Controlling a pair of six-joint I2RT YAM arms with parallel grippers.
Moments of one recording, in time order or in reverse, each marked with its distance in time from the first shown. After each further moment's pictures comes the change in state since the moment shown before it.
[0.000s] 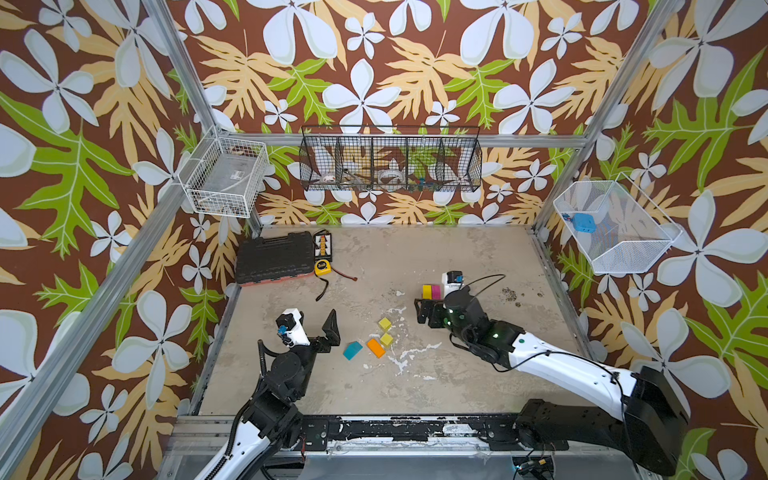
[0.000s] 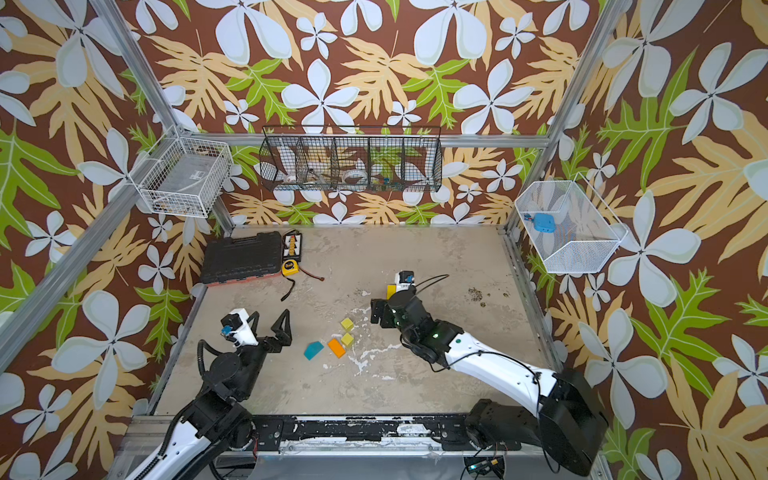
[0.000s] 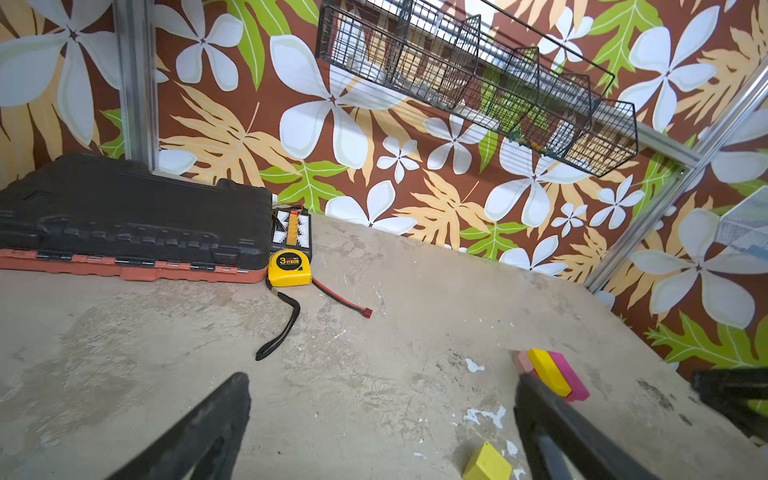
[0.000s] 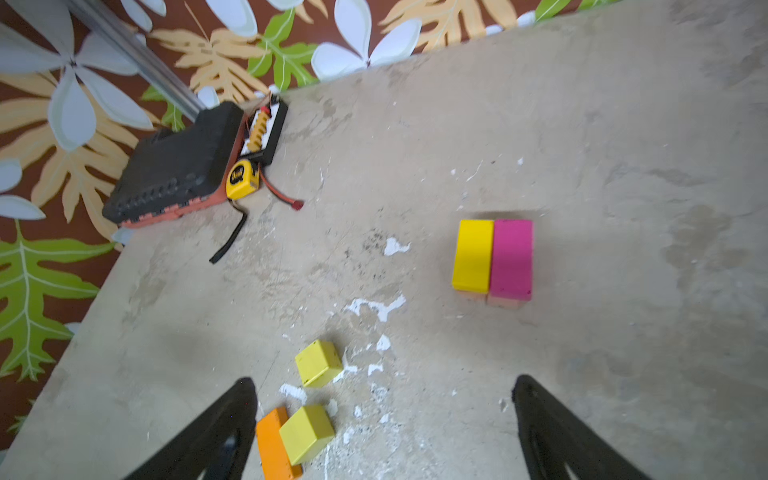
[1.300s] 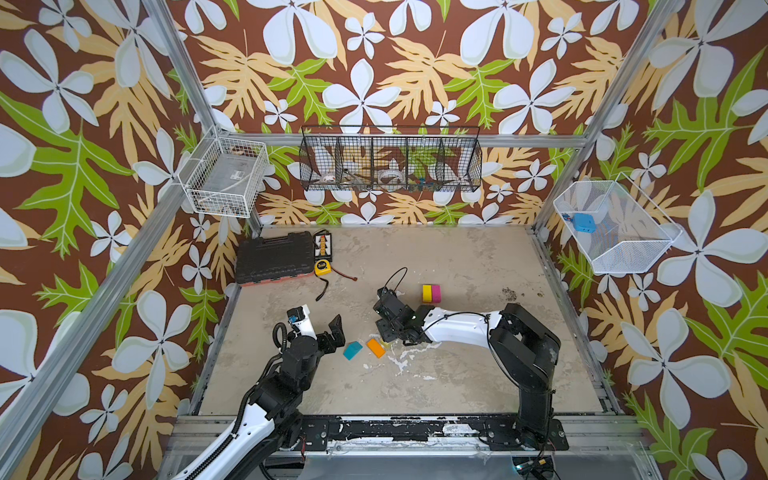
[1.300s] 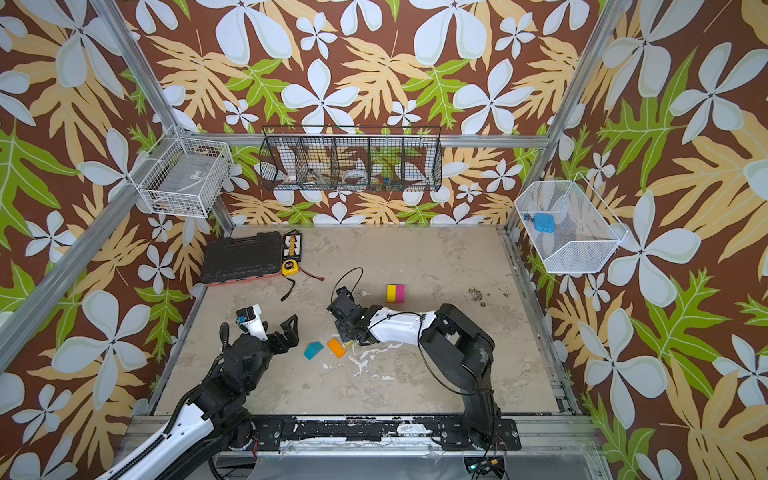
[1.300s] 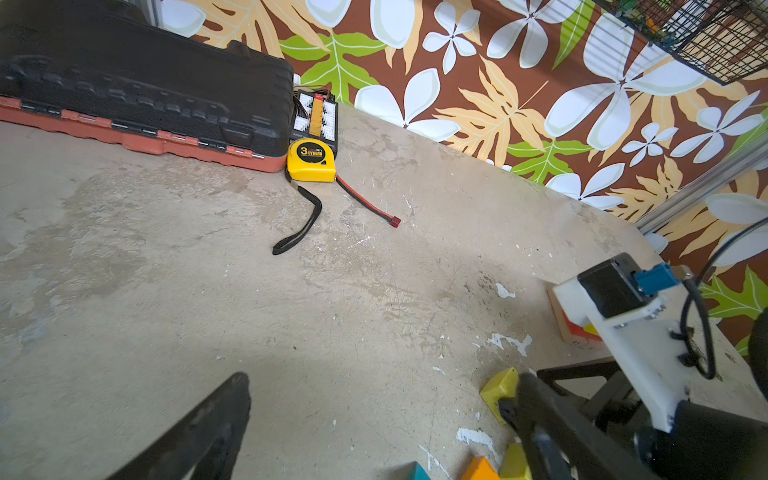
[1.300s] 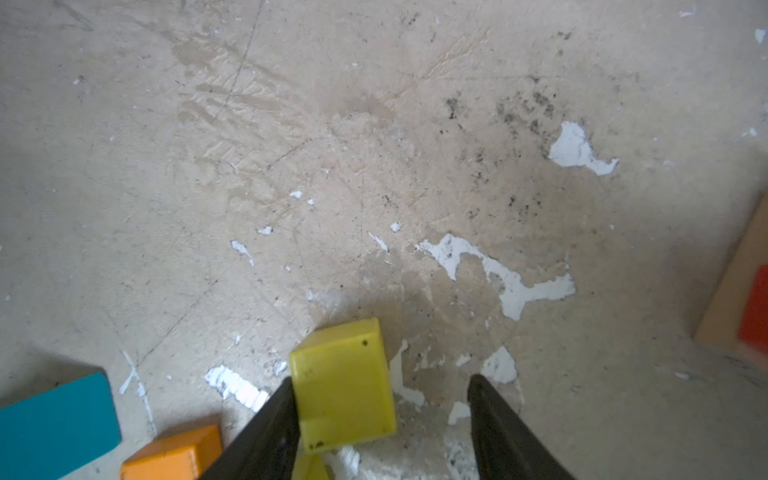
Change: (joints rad) left arm 0.000 0.254 0.056 -0.140 0.029 -0.161; right arm 0.114 0.681 0.438 -0.177 -0.048 -0.256
